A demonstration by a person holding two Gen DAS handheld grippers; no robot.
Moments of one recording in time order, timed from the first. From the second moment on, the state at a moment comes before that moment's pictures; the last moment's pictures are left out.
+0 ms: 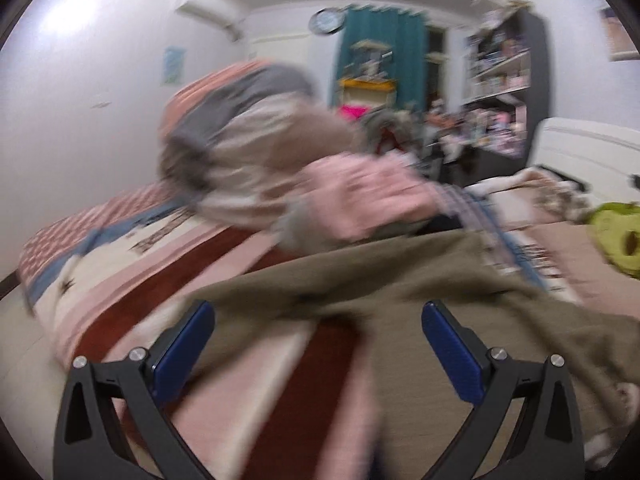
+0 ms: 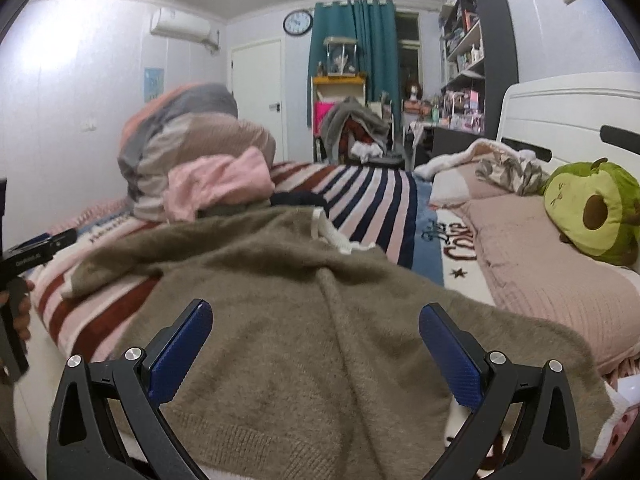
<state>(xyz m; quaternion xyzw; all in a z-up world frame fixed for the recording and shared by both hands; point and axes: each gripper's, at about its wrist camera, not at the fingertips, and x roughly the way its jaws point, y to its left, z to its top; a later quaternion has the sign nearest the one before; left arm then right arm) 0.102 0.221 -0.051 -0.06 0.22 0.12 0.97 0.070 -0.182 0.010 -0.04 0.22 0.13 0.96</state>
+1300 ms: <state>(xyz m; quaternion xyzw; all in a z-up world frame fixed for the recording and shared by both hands) 0.154 0.362 -0.163 -0.21 0.31 0.10 0.92 0.132 -0.120 -0.038 -0.06 0.31 0.16 0.94</state>
